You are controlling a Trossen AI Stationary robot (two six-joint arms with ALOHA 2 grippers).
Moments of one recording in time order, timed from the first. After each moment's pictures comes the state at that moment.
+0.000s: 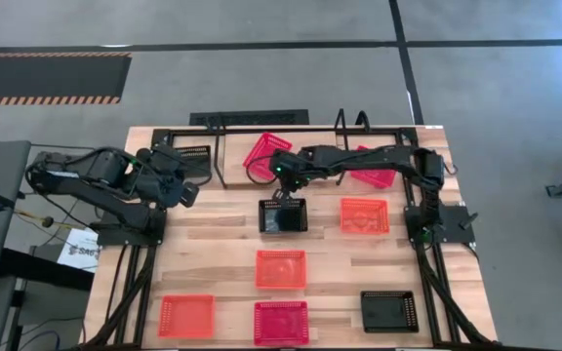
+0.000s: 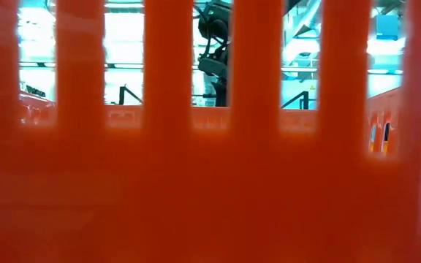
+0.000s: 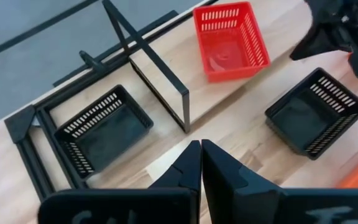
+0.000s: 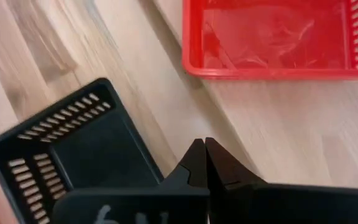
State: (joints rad) left arm -0.22 1.08 1.41 -1.56 -0.65 -1.06; right arm -0.19 1.96 1.60 -0.74 0.11 0.28
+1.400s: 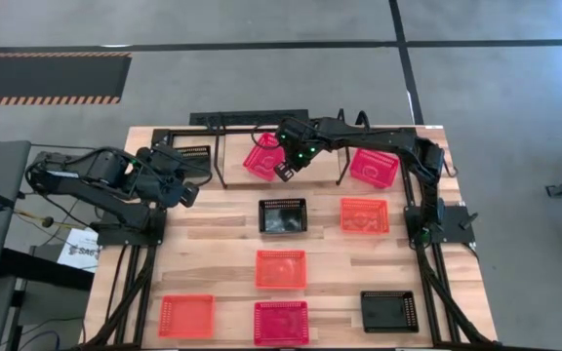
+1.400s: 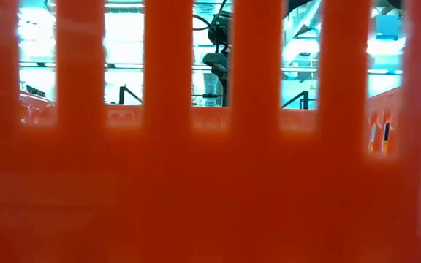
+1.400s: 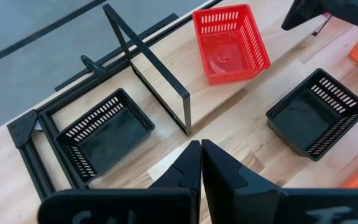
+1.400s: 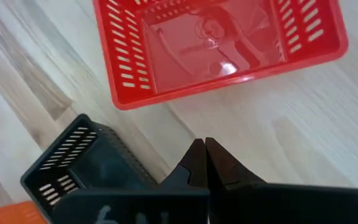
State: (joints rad) left arm -0.22 1.08 1.41 -1.55 -0.66 -1.04; right arm -0.36 1.97 1.73 -0.88 -0.06 0.42
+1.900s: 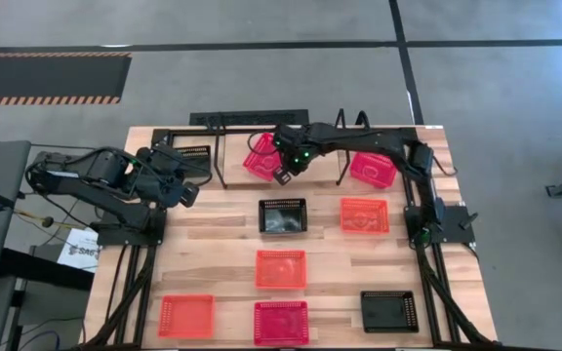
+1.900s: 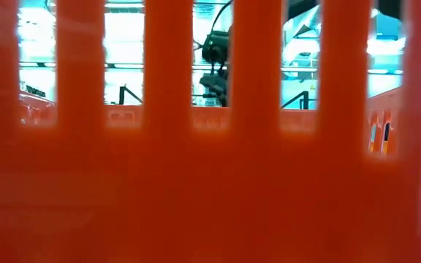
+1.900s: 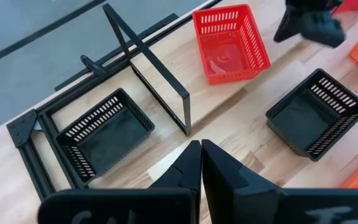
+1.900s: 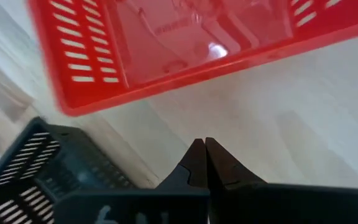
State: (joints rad) left arm -0.22 1.08 1.41 -1.55 -0.66 -1.04; right arm -0.35 2.06 1.73 -0.88 -0.05 0.45
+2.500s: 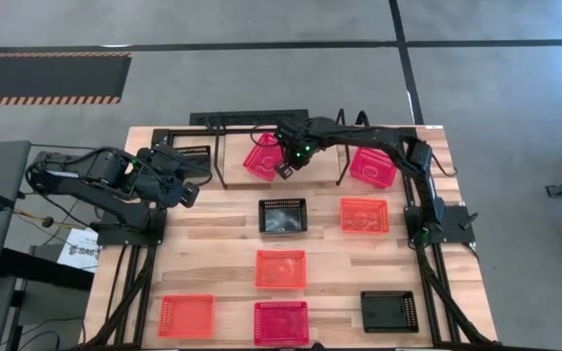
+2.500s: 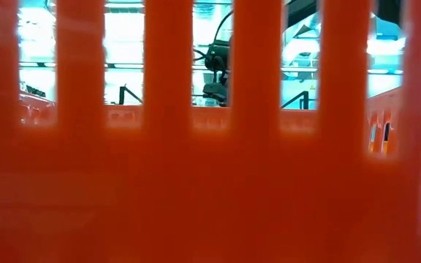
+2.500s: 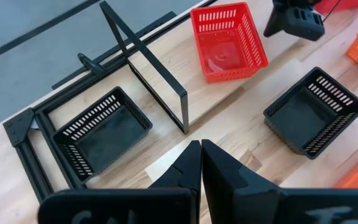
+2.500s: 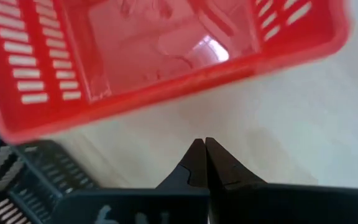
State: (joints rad) left arm -0.22 1.08 1.41 -1.55 -0.65 -1.04; right arm -0.42 2.08 1.74 -0.87 -0.06 0.39
